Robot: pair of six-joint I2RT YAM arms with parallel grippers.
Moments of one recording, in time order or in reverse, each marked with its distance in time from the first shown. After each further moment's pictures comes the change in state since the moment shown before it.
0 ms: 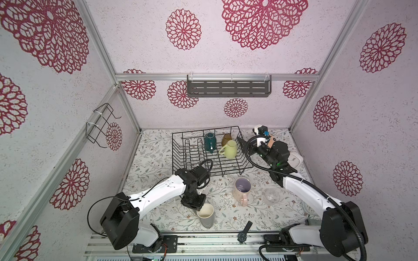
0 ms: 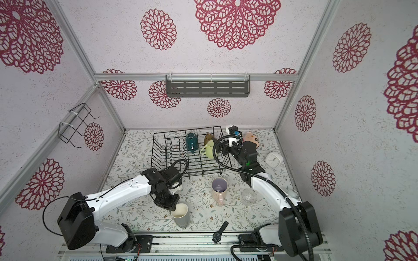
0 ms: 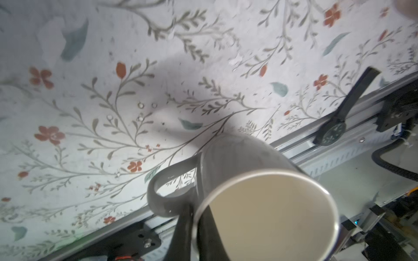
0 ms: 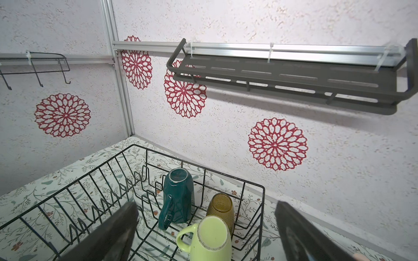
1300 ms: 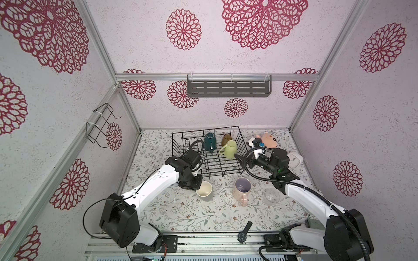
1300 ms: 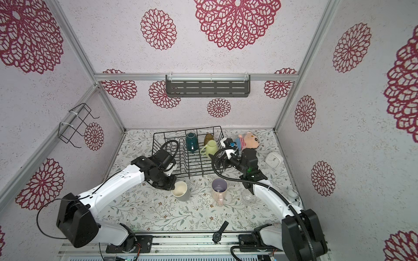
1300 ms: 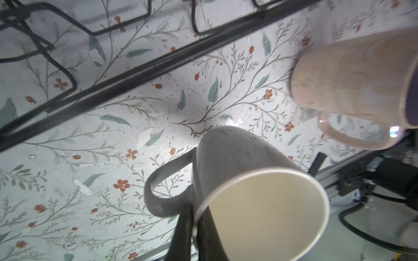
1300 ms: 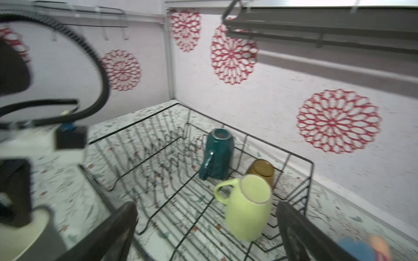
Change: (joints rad) left arm 0.243 -0.027 0.130 0.075 -0.008 0.053; right arm 0.002 -0.100 -0.158 -0.101 -0.316 -0.093
